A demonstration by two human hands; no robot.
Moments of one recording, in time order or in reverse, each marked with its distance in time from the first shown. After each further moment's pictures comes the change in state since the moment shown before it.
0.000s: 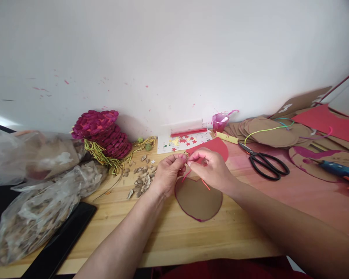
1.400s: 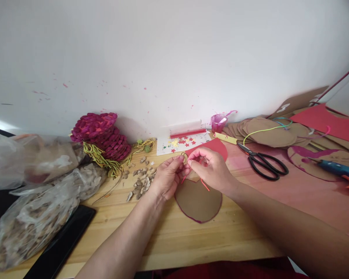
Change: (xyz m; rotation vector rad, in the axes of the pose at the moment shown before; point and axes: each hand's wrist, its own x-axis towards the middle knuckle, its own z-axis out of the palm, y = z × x) left_hand 0.002 -0.003 0.001 -0.267 0.034 -0.129; right_hand 0.000 -0.008 -0.001 0.073 0.016 0.080
